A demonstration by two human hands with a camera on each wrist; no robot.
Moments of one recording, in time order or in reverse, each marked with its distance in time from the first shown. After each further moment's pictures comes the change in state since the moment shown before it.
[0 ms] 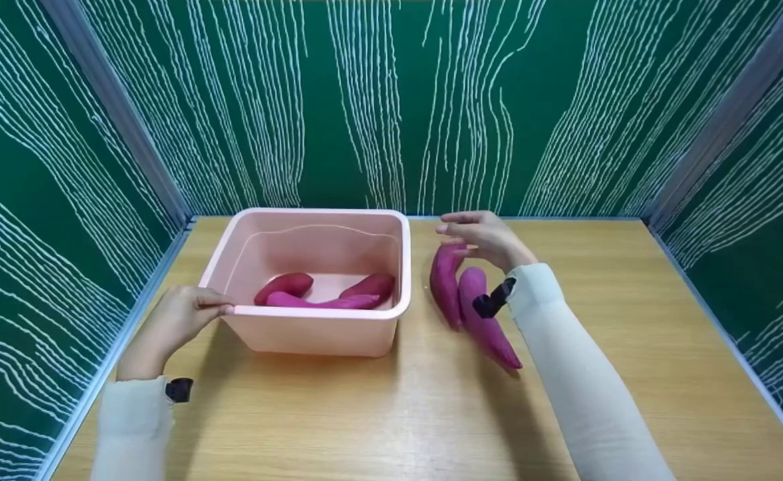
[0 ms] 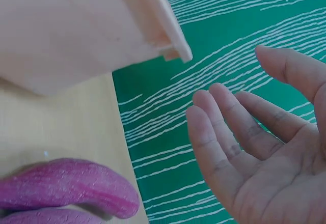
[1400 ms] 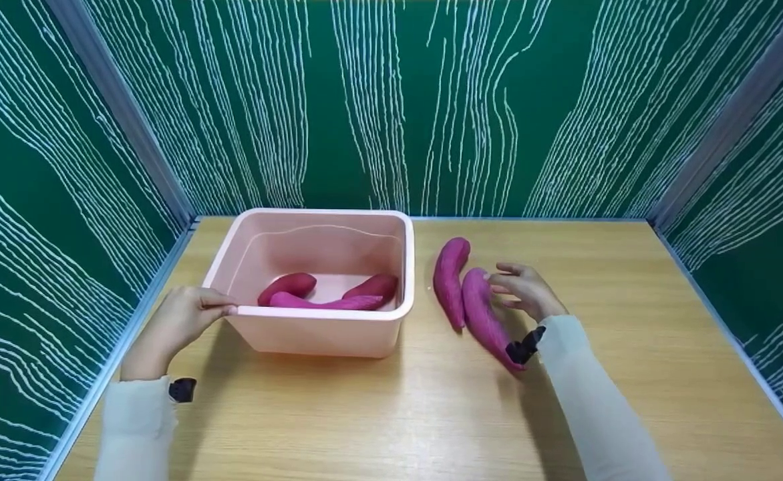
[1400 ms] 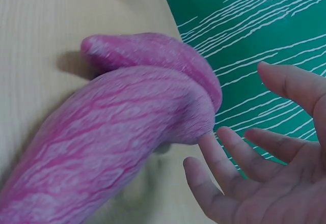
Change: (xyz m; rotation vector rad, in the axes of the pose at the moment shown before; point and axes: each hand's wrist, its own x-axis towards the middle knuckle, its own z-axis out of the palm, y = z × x) left_hand 0.000 0.001 0.002 0.005 0.006 -0.046; right_hand -0.011 0.110 -0.040 0.045 0.108 0.160
